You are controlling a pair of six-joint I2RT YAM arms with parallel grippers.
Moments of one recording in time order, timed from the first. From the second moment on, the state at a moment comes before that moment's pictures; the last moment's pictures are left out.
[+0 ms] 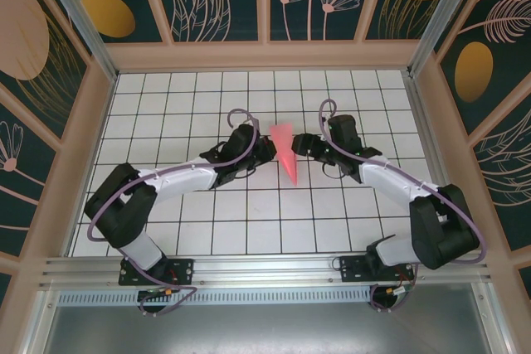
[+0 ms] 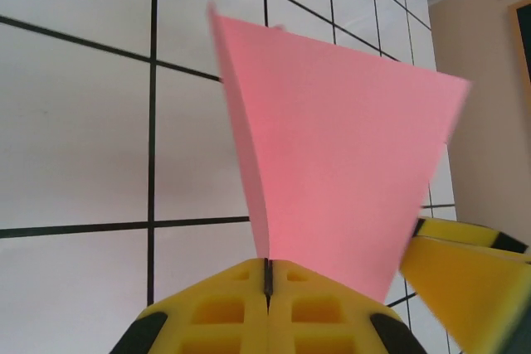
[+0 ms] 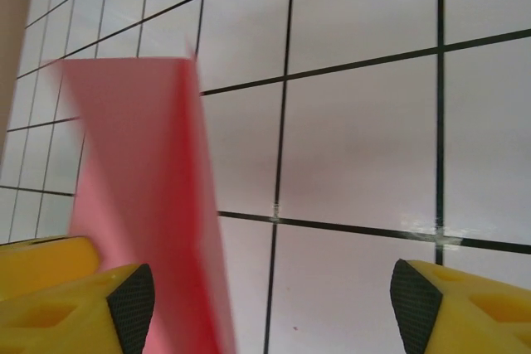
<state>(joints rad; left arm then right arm) -0.77 1.65 0.92 0.14 0.02 -1.01 0.43 1.37 0.76 -0.09 -0.29 0.61</state>
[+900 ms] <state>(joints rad) -0.72 1.78 0.72 0.38 0.15 -1.03 0.64 1.59 0.85 -0.13 -0.26 0.63</state>
